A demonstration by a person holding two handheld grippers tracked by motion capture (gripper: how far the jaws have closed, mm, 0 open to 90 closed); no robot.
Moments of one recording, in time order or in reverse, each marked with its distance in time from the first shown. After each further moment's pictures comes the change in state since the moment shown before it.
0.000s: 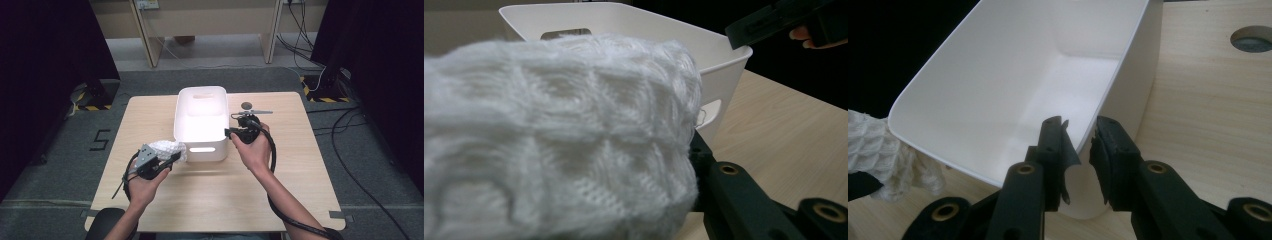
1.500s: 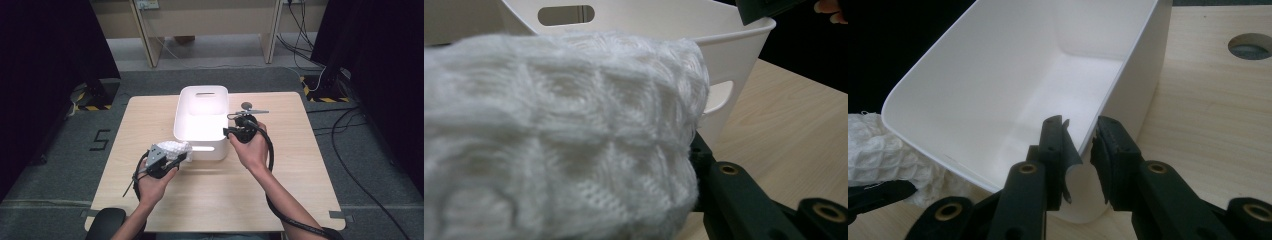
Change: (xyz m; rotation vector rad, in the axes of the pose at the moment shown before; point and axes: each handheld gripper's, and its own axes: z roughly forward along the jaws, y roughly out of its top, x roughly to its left) left arm -0.004 -0.016 0.026 0.039 0.031 -0.006; right arm 0.004 0.001 0.005 -0.007 -0.024 -0.029
